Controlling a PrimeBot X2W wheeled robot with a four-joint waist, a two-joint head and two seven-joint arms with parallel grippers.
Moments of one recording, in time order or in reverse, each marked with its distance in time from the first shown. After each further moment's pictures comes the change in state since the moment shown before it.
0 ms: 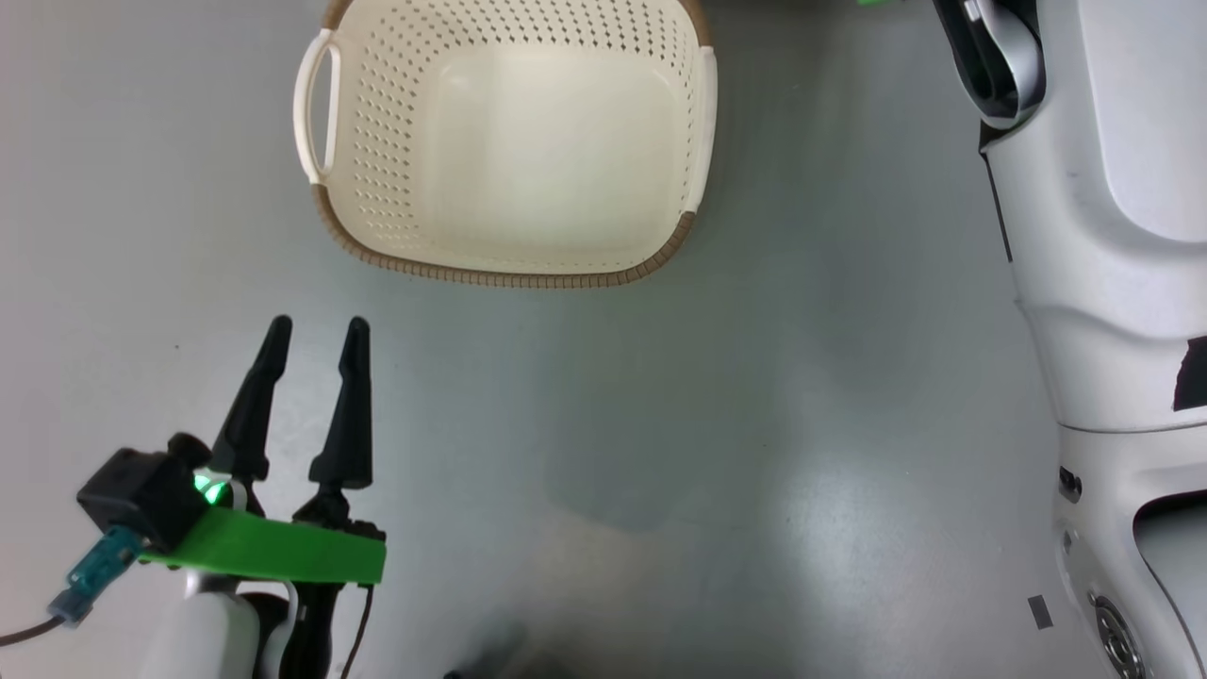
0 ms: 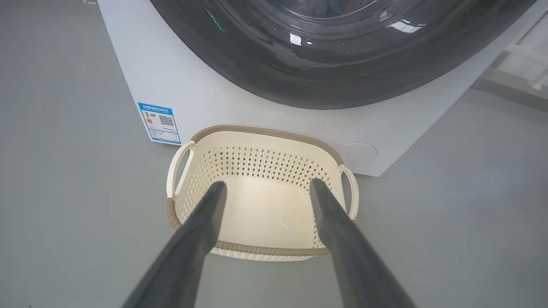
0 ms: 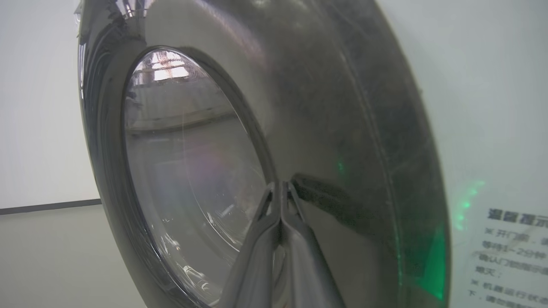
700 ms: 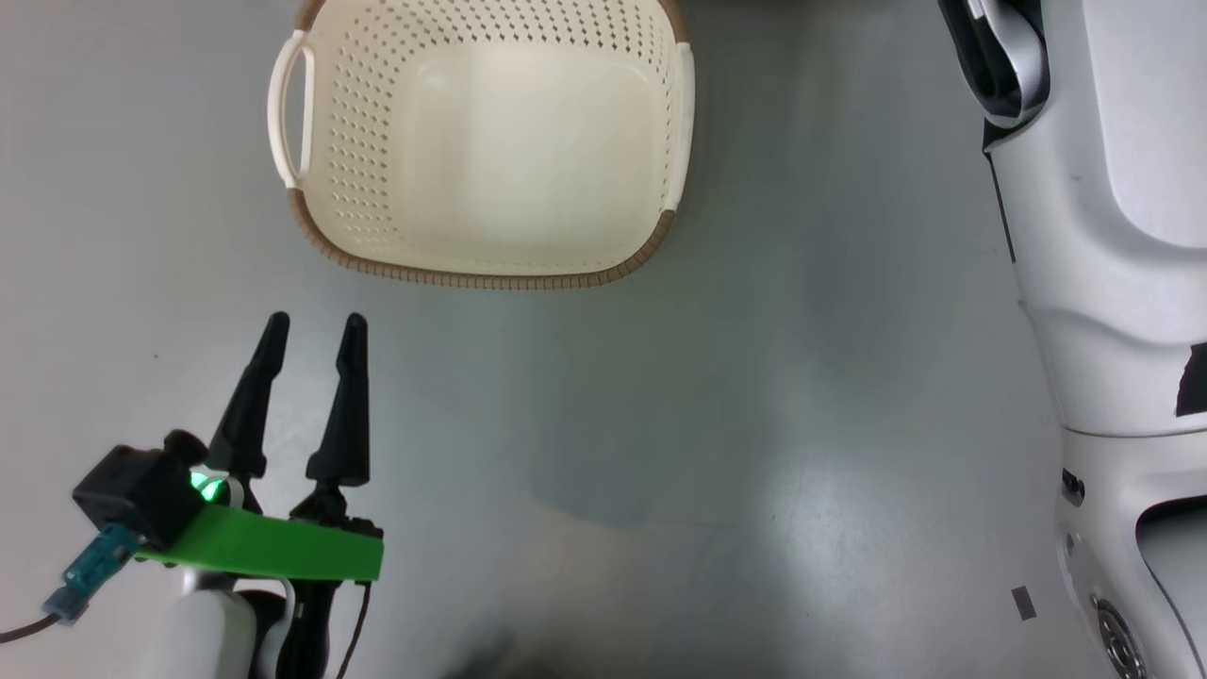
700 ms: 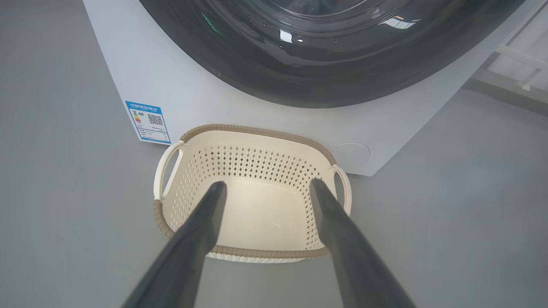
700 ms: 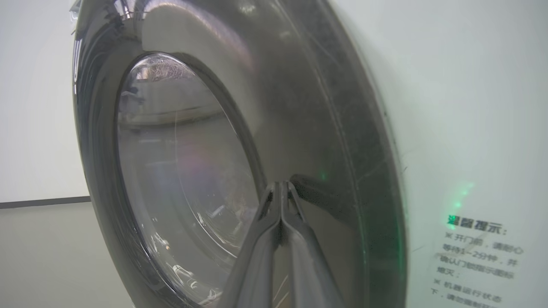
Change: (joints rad) left arm -0.012 0.005 -0.007 -0.001 -0.007 0.000 0.000; right arm -0.003 0.005 0.003 -0.023 -0.010 0.003 -0.004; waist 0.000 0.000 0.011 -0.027
